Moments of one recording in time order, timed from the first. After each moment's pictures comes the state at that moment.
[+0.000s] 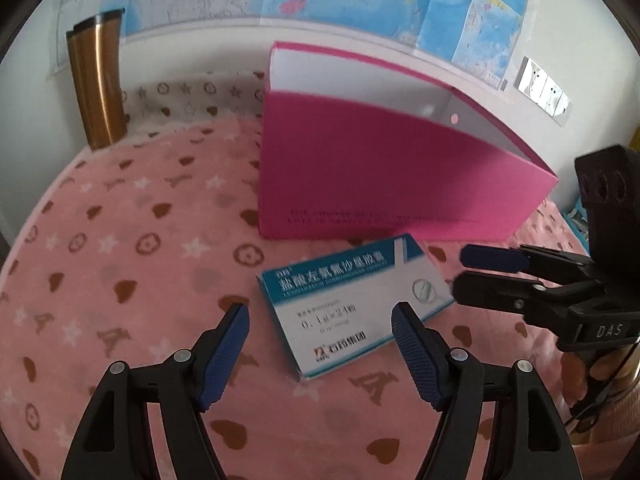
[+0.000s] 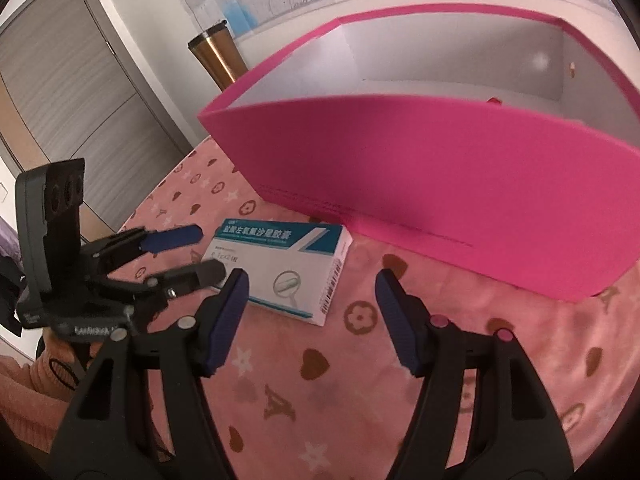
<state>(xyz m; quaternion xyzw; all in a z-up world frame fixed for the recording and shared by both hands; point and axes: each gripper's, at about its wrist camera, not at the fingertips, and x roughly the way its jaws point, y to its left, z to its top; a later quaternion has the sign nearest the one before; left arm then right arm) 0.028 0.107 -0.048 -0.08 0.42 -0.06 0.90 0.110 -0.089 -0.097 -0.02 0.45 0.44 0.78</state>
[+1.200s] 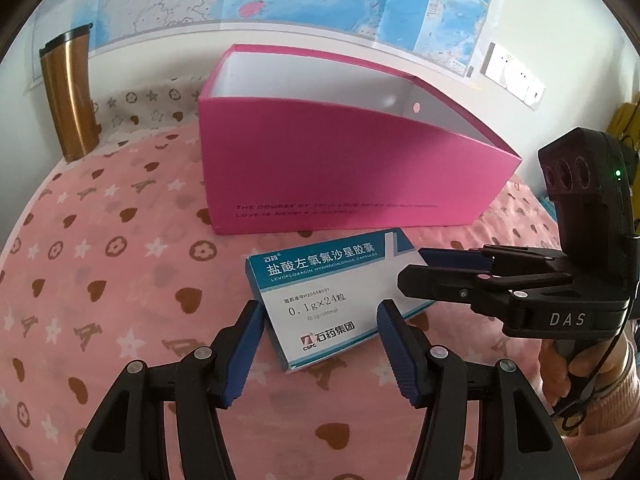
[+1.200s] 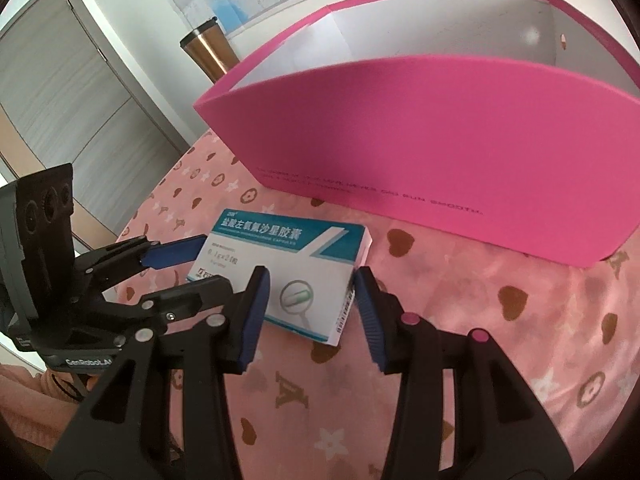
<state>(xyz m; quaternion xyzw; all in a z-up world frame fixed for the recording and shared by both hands) 0.019 0.084 -0.038 -0.06 0.42 -0.10 0.90 0.099 -0.096 -0.100 0.00 0.47 0.43 0.77</state>
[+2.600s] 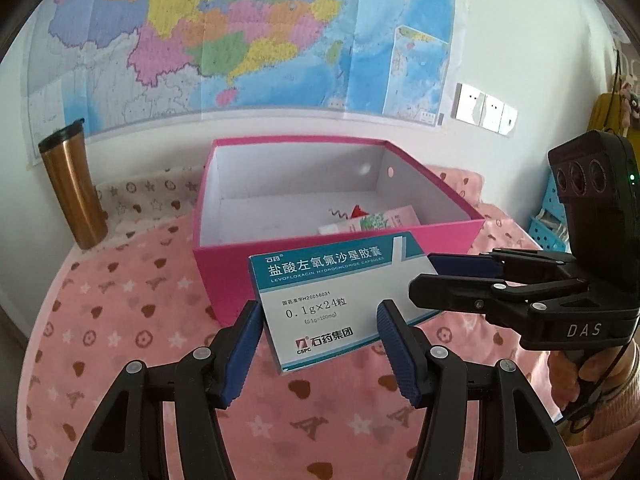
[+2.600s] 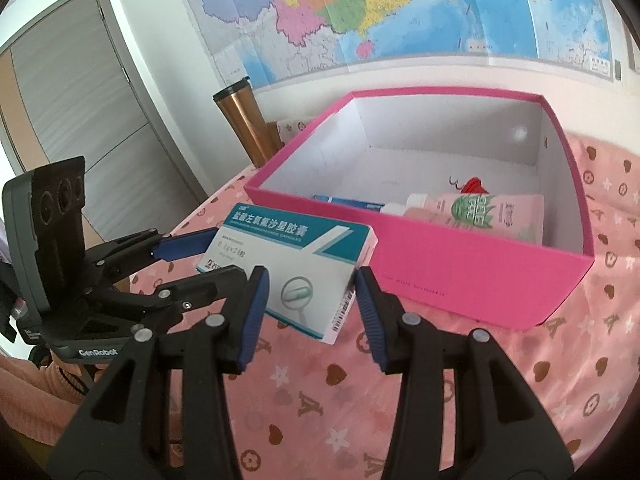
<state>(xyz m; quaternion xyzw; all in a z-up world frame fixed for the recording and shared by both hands) 0.016 0.070 0.029 -0.02 0.33 -0.11 0.94 0.084 -0.114 -0.026 0.00 0.38 0.44 0.82</state>
